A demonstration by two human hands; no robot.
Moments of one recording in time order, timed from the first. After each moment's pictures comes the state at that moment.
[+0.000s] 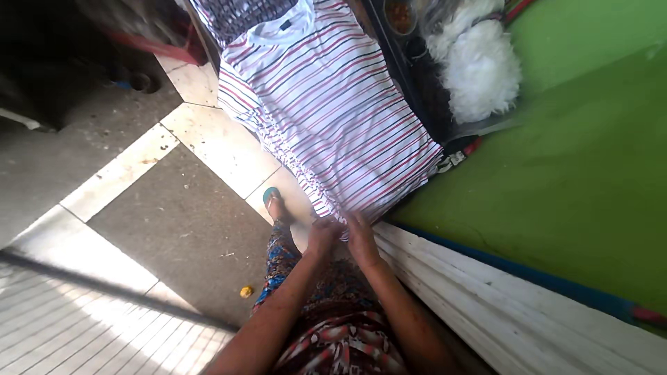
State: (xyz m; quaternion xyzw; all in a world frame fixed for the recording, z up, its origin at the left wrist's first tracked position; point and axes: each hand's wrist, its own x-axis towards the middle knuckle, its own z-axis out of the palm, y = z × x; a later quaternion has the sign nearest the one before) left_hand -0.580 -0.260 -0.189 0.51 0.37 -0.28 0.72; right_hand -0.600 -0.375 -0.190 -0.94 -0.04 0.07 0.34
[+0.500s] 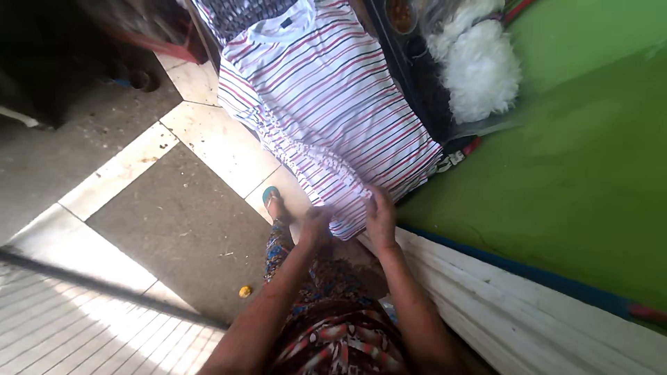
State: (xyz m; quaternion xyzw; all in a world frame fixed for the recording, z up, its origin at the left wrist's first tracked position) left_hand -0.564 -0.241 -0.207 0.61 0.31 -0.30 0.67; right_hand -0.555 -0.393 -0.159 -0.92 0.05 0.00 0.38
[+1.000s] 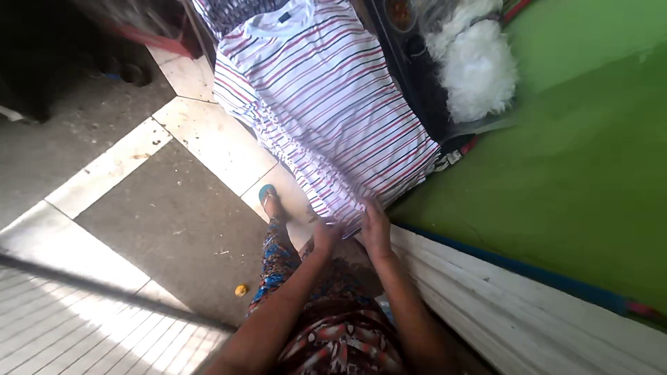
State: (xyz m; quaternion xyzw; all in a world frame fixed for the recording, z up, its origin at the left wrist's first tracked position) left_hand -0.589 -0.275 -0.220 0.60 0.34 -0.35 0.64; right_hand -0.583 -0.395 -0.174 -0.94 0.02 0.01 0.35
